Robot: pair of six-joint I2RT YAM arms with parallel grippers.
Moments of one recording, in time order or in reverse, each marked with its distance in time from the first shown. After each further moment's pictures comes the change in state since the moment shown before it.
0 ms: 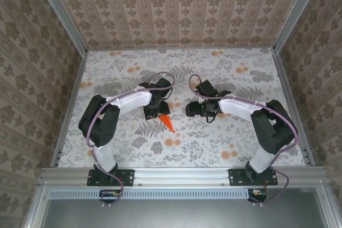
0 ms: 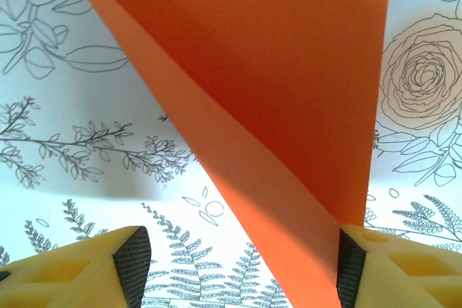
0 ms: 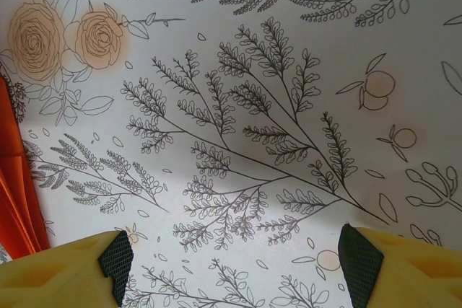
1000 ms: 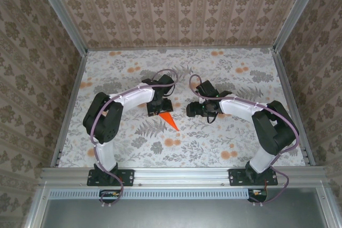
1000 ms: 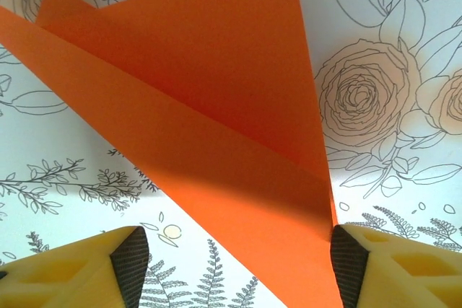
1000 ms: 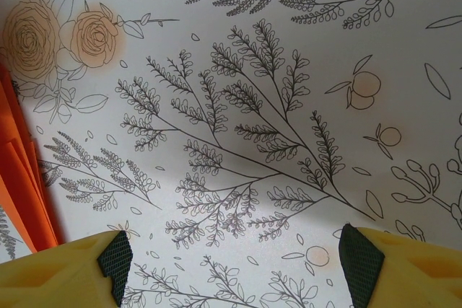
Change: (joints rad) left arm 0.000 0.066 0.097 -0.021 0.024 0.063; right arm 0.000 -0.018 -0.011 0.000 0.020 -0.015
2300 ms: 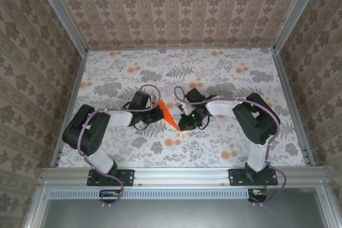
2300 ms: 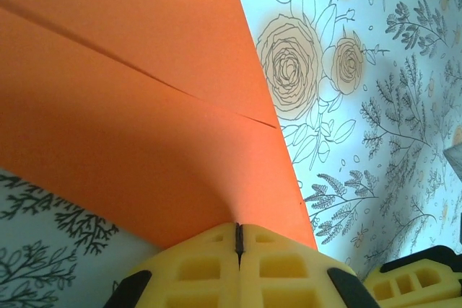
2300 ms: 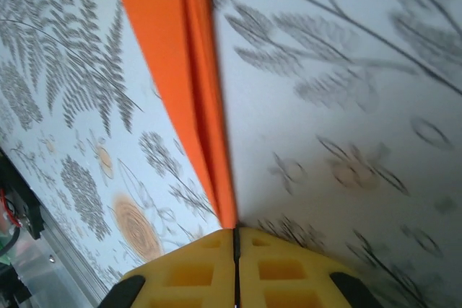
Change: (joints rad) left arm 0.177 -0.235 -0.670 0.952 0.433 0.085; right arm 0.089 0.184 0.031 0.007 -0.459 -0.079
